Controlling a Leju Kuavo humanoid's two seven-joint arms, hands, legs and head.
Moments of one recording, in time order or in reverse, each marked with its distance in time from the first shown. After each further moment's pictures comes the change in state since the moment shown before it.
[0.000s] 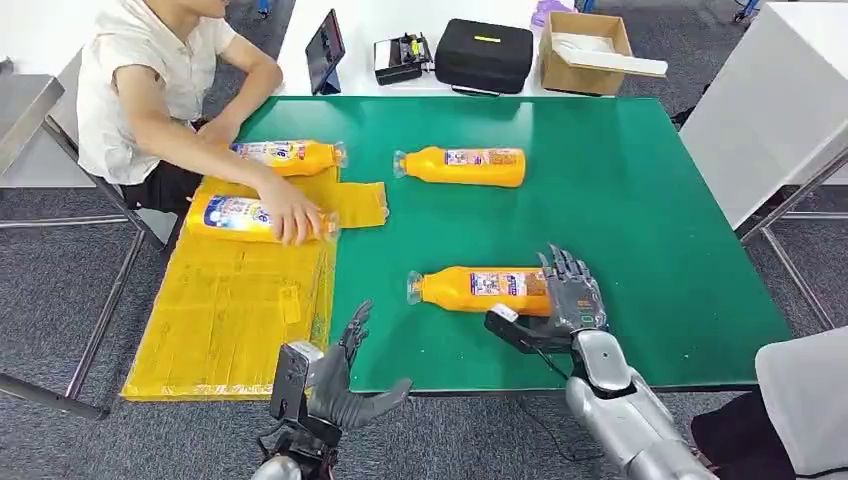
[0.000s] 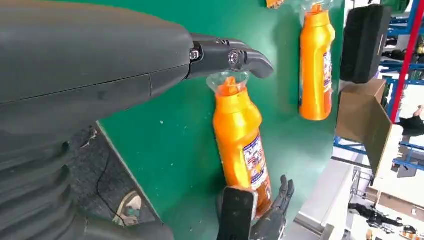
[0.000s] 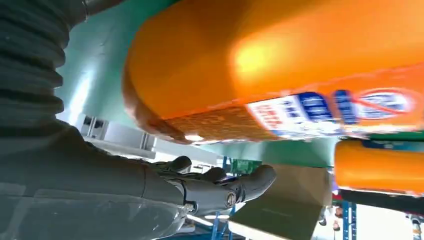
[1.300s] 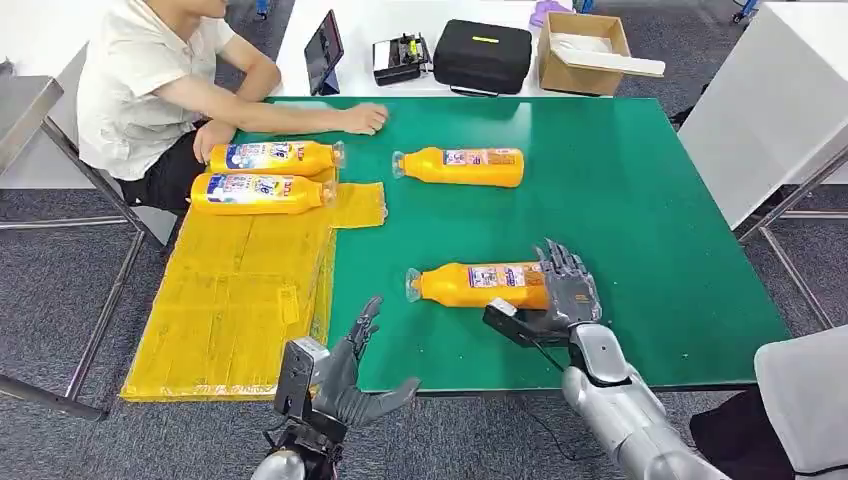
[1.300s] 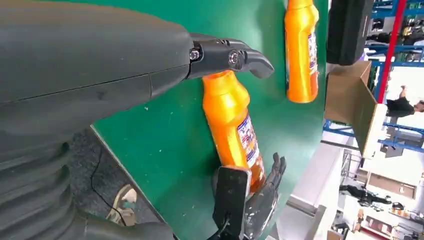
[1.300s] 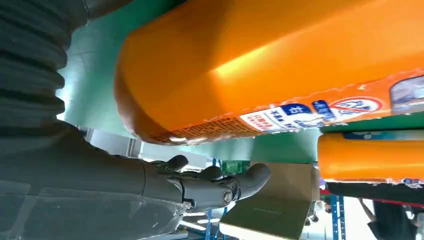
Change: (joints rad) left arm -0.030 0.001 -0.029 0.008 0.017 -0.036 -0.018; right arm -0.076 0.047 -0.032 0.152 -0.045 -0.080 -0.146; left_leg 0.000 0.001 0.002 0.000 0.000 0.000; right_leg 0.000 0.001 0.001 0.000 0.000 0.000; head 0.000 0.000
